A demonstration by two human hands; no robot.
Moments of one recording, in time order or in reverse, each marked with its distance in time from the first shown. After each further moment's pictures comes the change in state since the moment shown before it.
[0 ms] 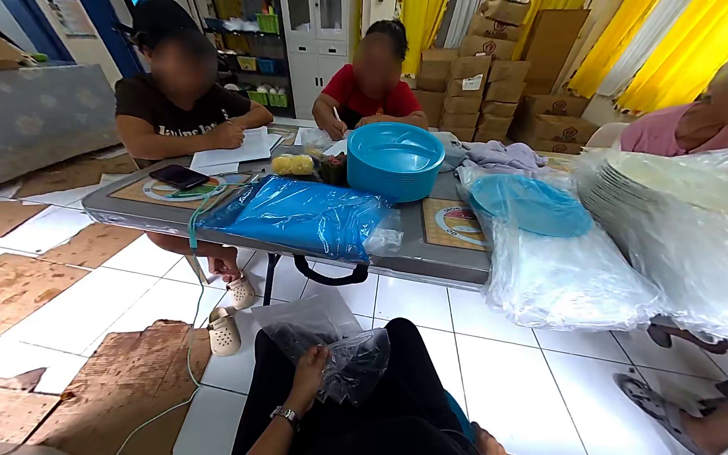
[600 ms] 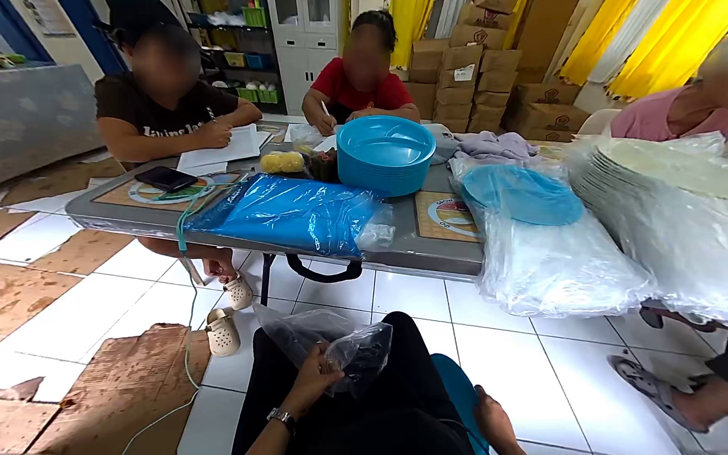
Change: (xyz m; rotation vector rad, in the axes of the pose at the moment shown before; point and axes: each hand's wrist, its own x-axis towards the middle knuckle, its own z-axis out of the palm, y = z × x) left_hand -0.011 -0.002 -0.005 0.048 -0.246 0.045; right_hand 0.011 -0.021 -0.037 0.052 0.112 -0.020
